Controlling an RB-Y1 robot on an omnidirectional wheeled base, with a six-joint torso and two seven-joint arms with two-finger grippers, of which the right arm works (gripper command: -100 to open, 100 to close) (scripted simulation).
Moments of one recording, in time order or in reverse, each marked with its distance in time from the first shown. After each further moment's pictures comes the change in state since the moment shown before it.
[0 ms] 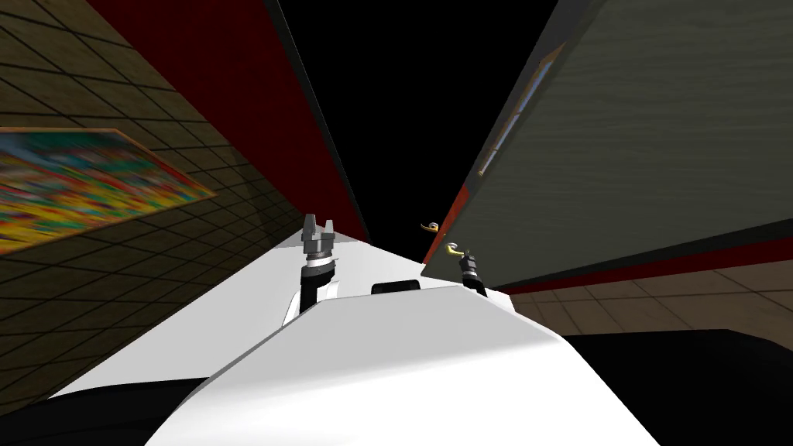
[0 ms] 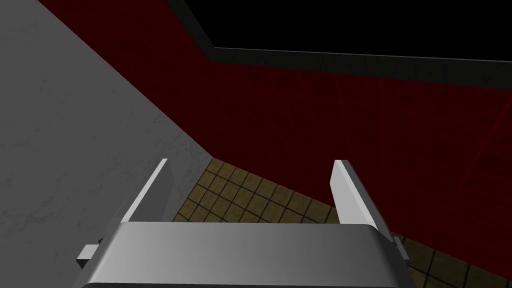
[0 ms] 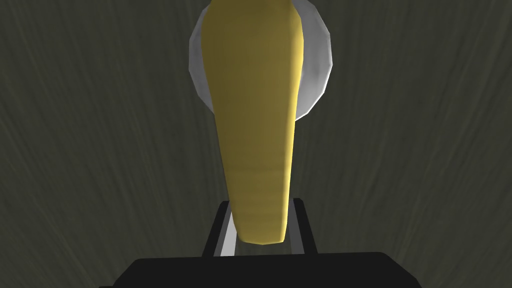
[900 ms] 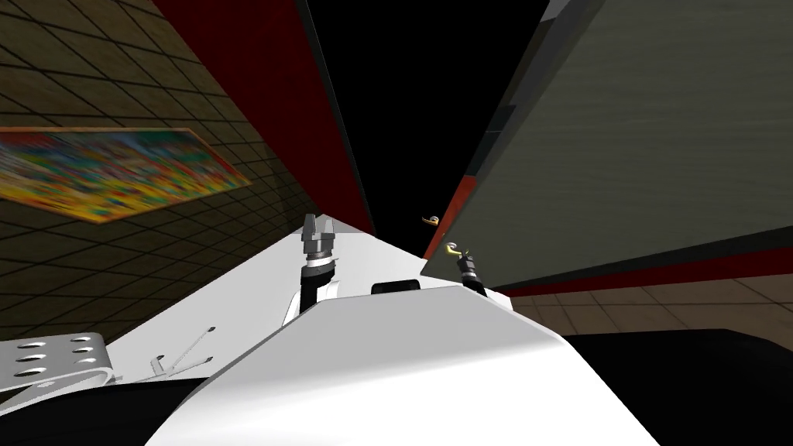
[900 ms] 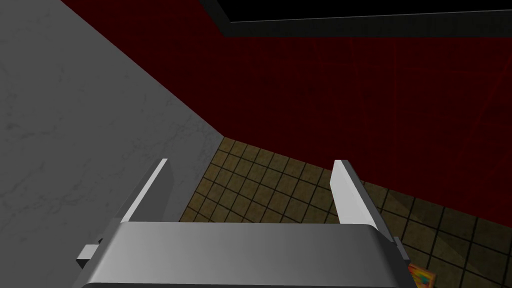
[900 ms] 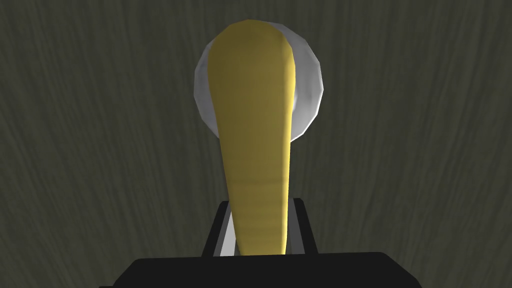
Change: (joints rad) arm 0.005 -0.037 0.084 0.007 0.028 -0.069 -0.072
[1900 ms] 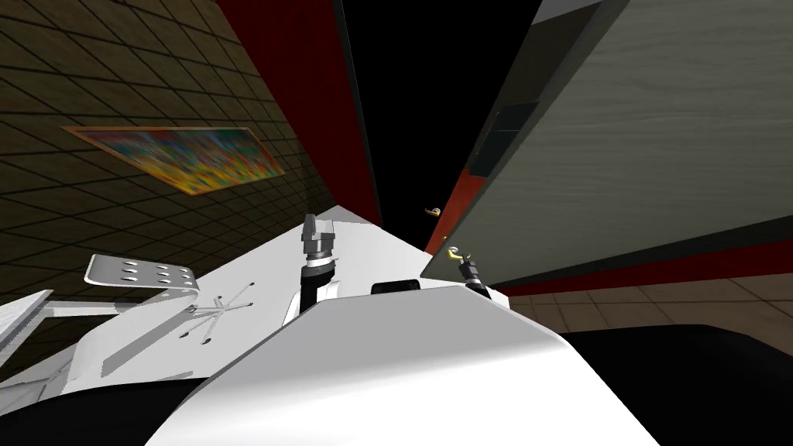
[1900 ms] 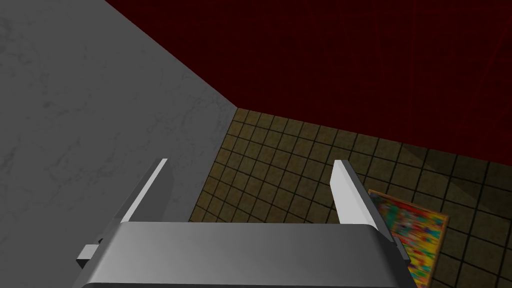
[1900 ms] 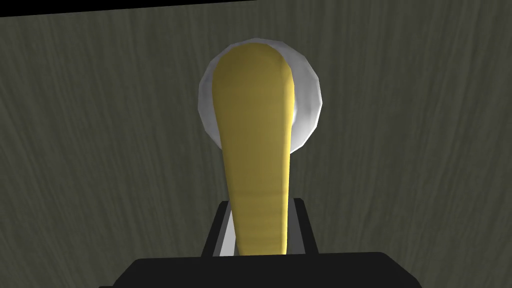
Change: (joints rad) arm 0.066 -0.062 0.092 -0.017 0.008 -0.085 -0.060
